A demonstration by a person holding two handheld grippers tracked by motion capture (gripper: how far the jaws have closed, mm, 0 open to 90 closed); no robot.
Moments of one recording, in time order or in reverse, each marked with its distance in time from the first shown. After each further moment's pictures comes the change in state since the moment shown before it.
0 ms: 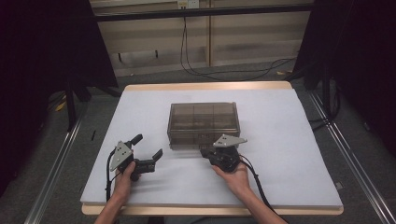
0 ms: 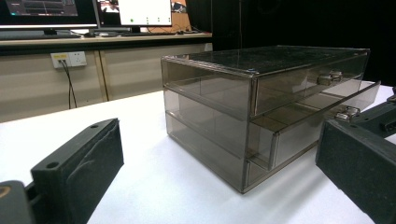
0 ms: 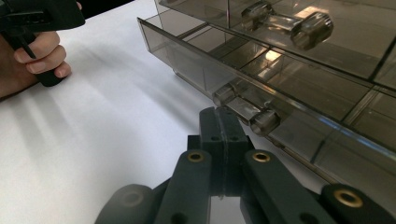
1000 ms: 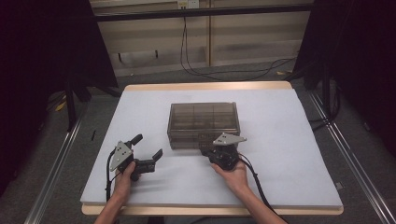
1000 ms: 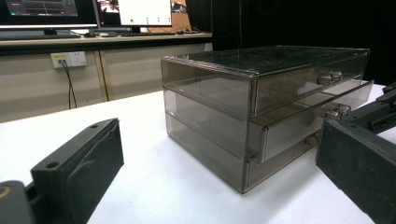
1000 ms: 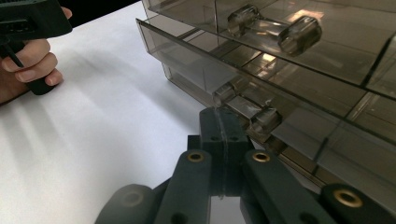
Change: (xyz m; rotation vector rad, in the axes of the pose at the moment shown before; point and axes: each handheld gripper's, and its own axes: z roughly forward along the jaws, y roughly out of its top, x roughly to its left) left arm 0.000 0.000 0.000 0.000 0.000 0.000; right arm -0.004 0.001 0.006 -0.016 -0.012 0.020
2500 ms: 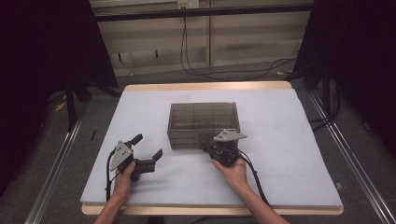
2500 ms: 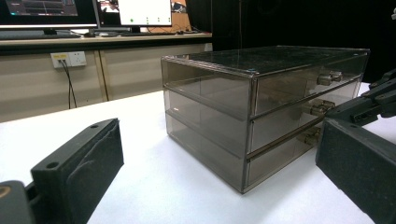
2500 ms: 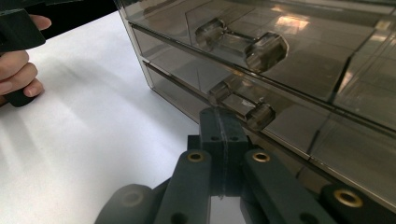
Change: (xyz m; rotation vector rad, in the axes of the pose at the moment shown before) left arm 0.000 0.000 0.000 0.002 0.003 0.002; right arm -0.008 0.004 0.005 -0.013 -0.033 0.017
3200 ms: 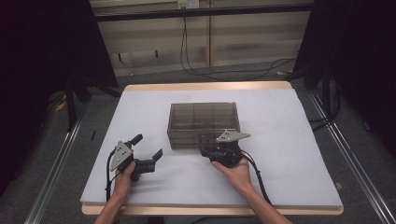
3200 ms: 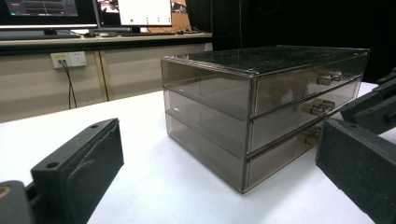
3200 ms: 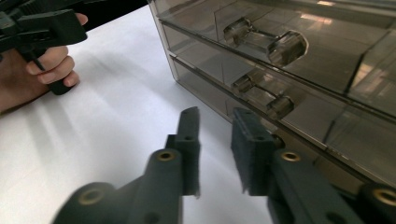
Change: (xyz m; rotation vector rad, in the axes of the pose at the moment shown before) left arm 0.000 0.000 0.000 -0.002 -0.003 -0.002; right arm -0.001 0.002 -0.014 0.028 0.095 -0.012
